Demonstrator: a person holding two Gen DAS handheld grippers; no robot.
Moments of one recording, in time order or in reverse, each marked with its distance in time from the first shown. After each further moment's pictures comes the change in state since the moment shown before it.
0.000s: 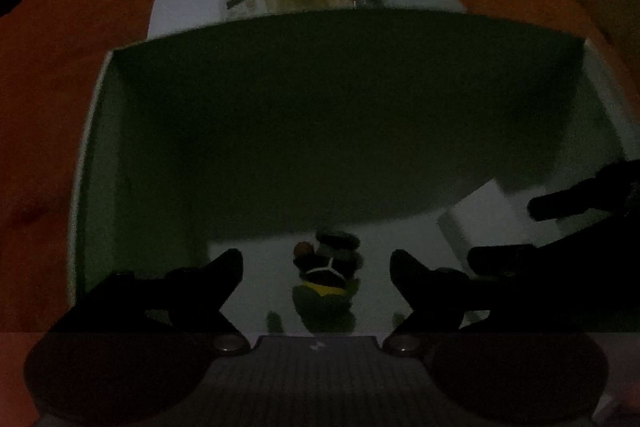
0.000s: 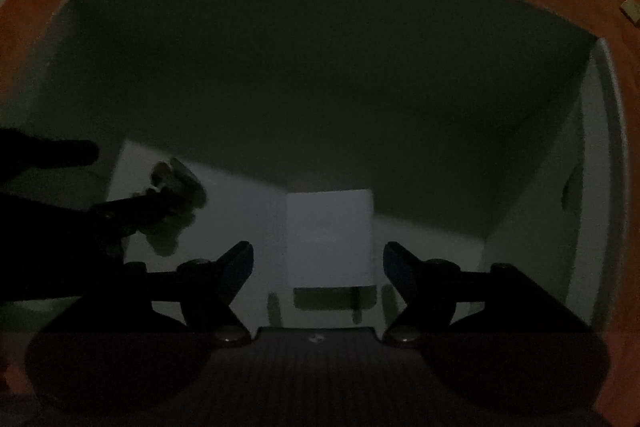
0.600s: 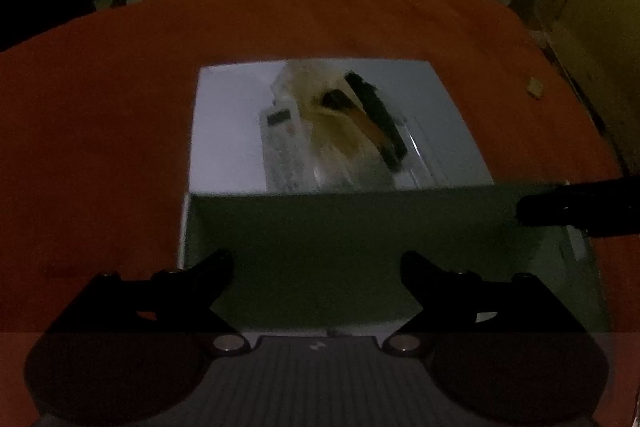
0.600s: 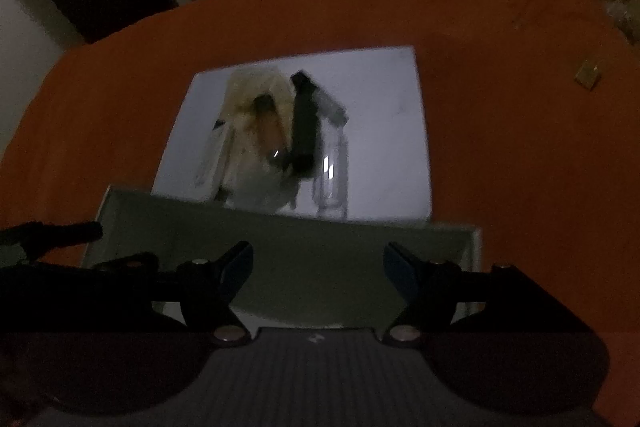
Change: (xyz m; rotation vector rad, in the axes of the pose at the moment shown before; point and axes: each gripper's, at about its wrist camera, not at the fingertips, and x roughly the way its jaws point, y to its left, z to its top) left arm -0.044 0.035 0.087 -0.100 -0.170 -0.004; right arm -0.102 -0.032 0.065 0.125 -0.267 0.047
